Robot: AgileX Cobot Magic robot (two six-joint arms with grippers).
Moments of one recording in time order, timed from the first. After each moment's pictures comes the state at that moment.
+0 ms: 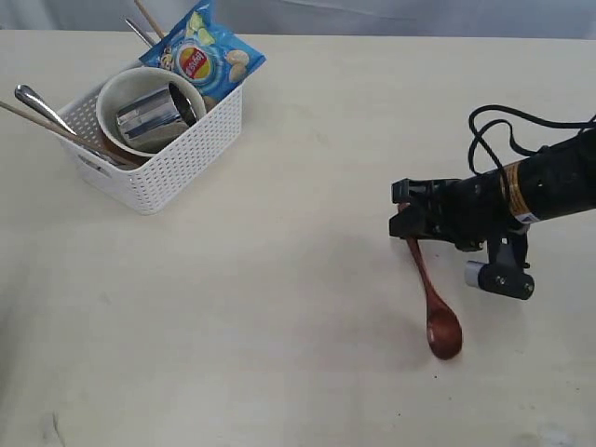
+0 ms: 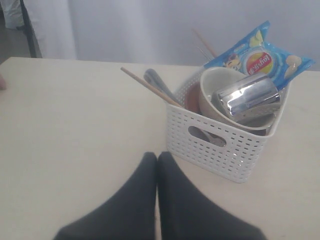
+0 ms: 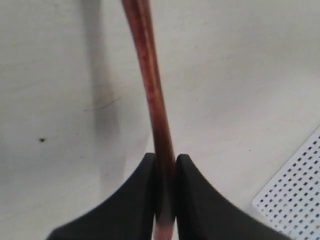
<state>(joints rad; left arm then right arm) 0.02 0.00 0.00 0.19 0.34 -0.27 0.13 1.82 -0.65 -1.70 -0.59 -1.25</state>
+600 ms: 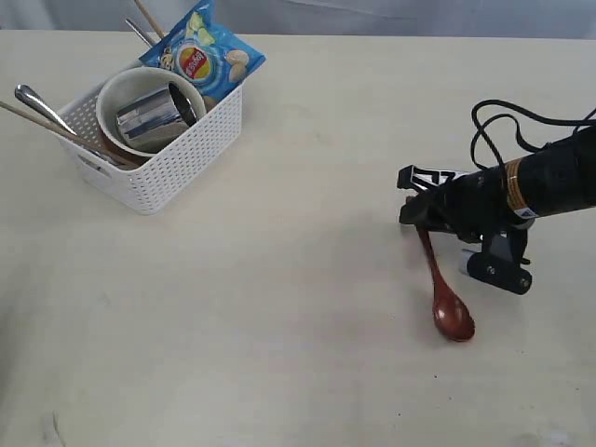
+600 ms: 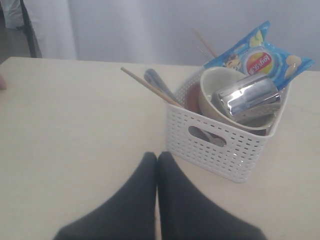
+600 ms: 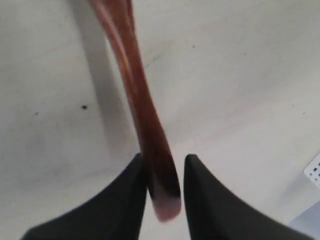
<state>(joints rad) 0.02 0.00 0.00 0.19 0.34 -0.27 0.14 1.82 -0.65 -1.60 -0.46 -1.21</state>
